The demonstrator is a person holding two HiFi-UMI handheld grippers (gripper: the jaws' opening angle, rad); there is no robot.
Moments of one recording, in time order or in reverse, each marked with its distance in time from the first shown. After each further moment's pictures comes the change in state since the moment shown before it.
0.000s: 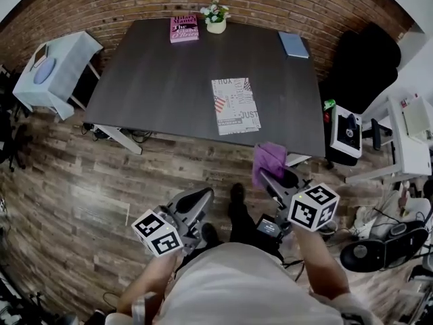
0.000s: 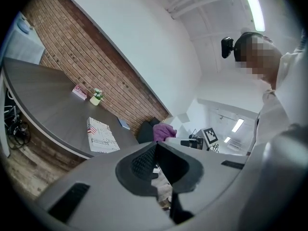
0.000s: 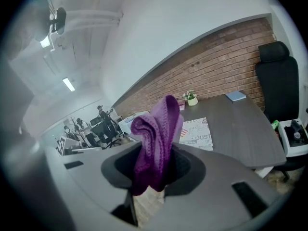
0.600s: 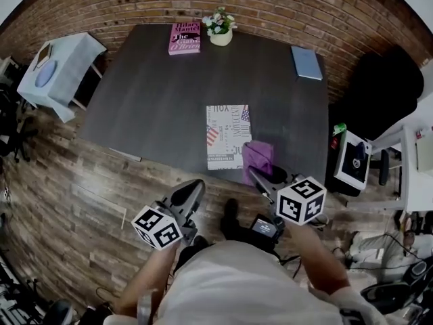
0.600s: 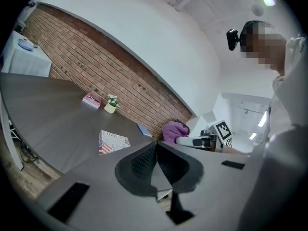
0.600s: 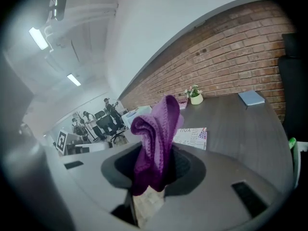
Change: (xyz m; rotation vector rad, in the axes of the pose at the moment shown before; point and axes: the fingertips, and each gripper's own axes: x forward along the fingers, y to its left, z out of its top) left arm 0.124 0.109 0.052 0.041 -0.028 0.242; right arm 0.100 -0.118 0.073 -0.060 0.110 0.103
